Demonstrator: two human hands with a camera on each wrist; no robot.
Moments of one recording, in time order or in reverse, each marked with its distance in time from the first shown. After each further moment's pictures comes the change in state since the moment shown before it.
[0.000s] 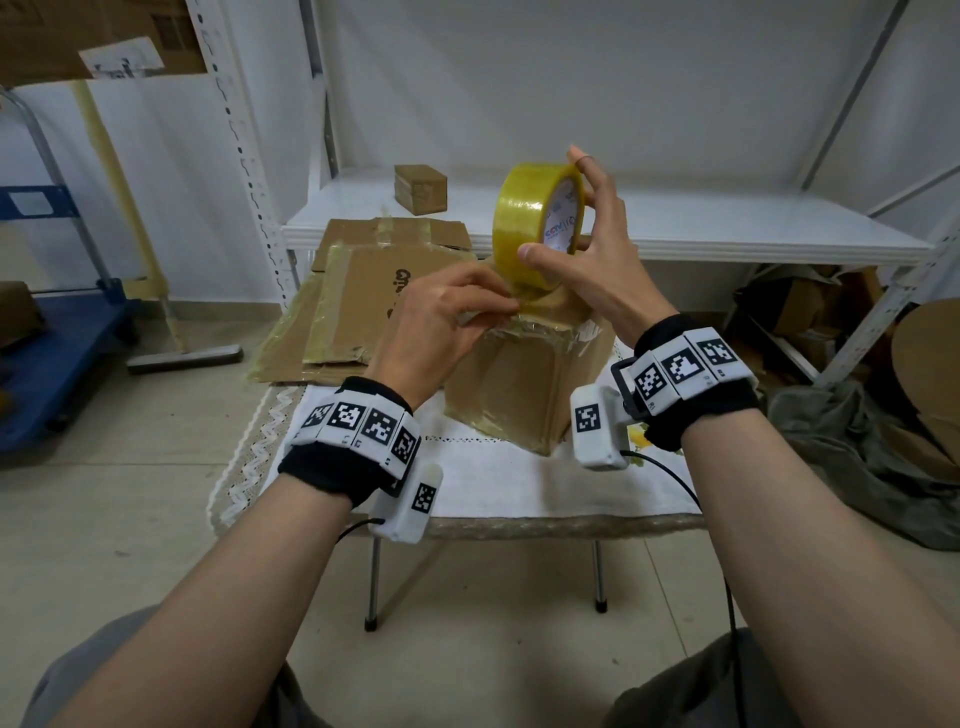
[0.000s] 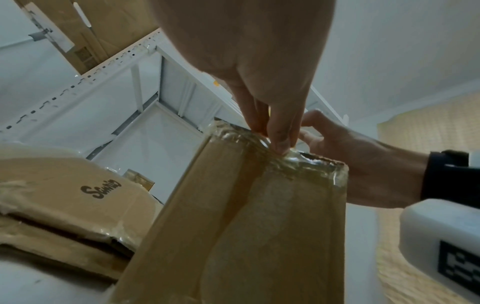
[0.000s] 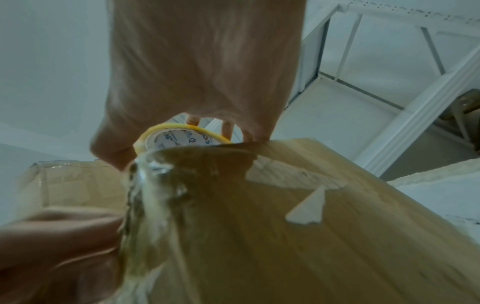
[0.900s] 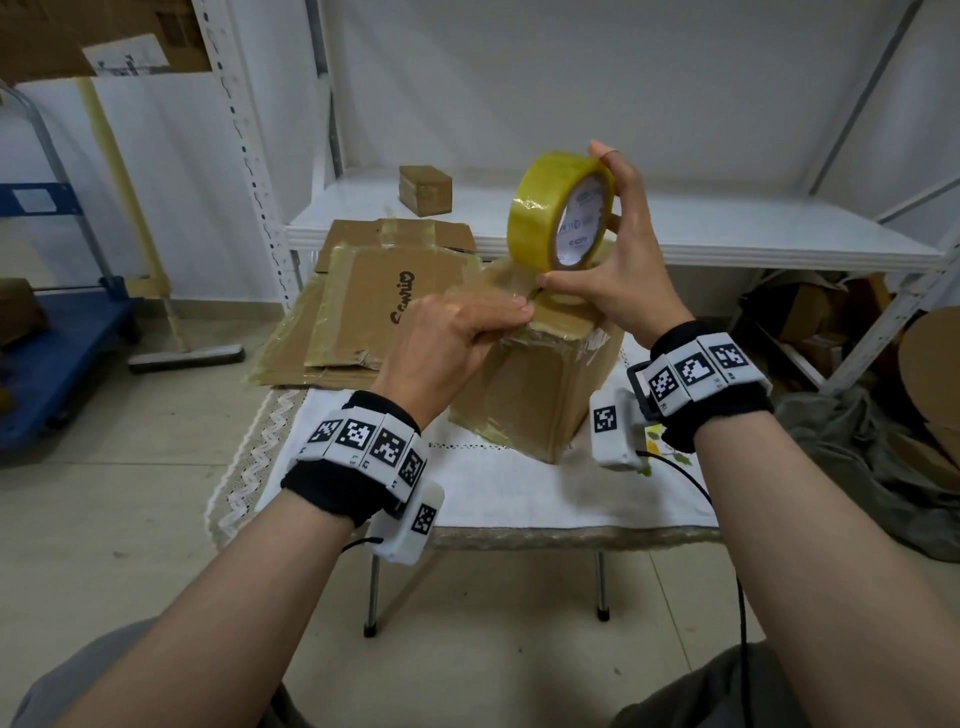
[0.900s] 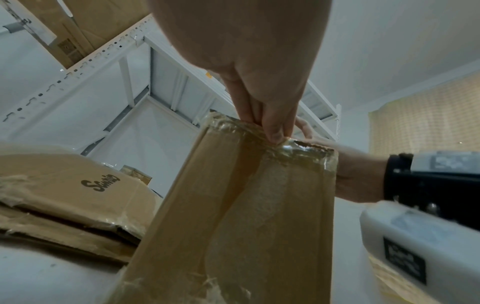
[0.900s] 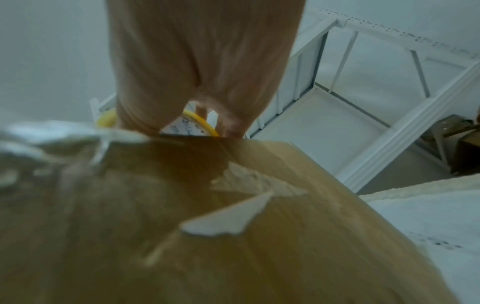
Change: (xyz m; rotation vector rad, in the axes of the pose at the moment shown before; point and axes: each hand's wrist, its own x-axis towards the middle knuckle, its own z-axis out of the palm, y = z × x) left_hand -0.008 -0.003 0.007 0.047 0.002 0.027; right_hand 0.008 0.016 -0.013 -0.108 0.007 -0.264
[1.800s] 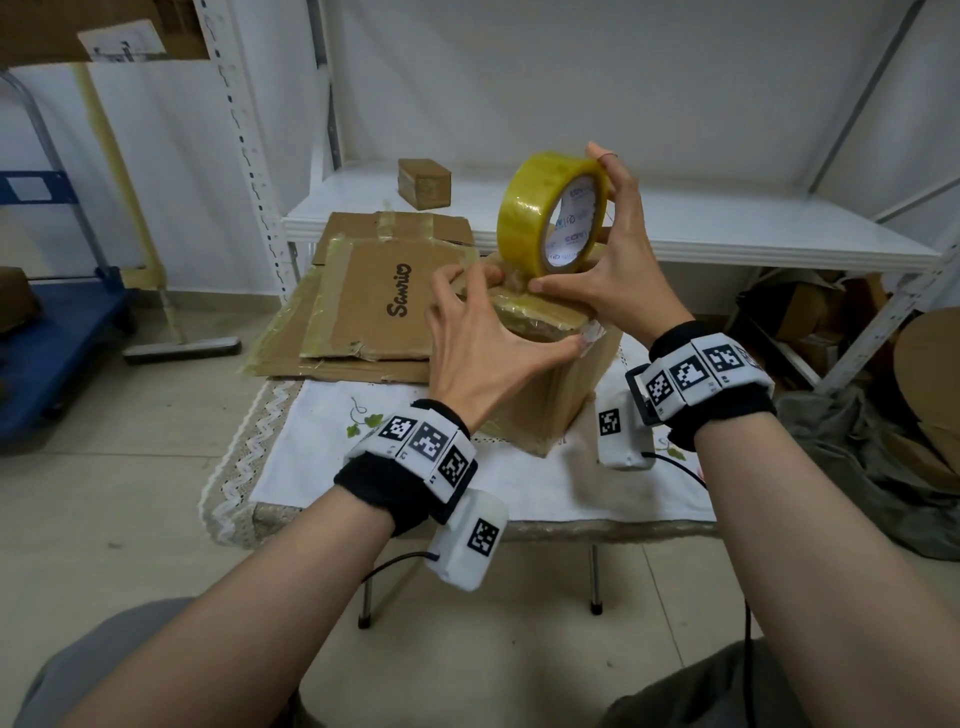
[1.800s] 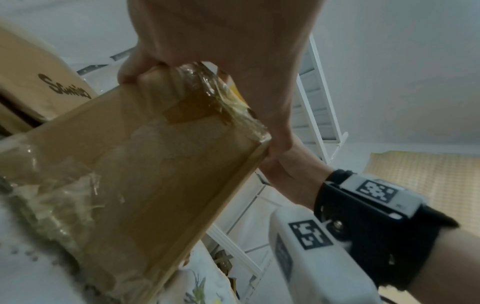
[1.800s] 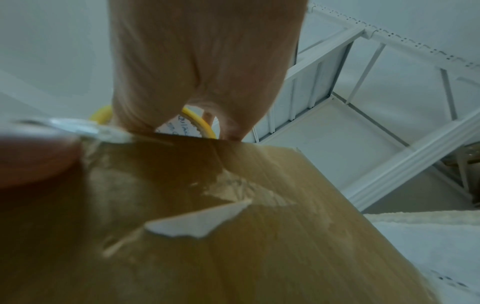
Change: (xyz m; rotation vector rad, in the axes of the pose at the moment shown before) left_hand 0.006 0.043 0.027 -0.065 -0.044 -0.695; right_hand -0.004 0.003 0.002 -0.033 -0.029 0.033
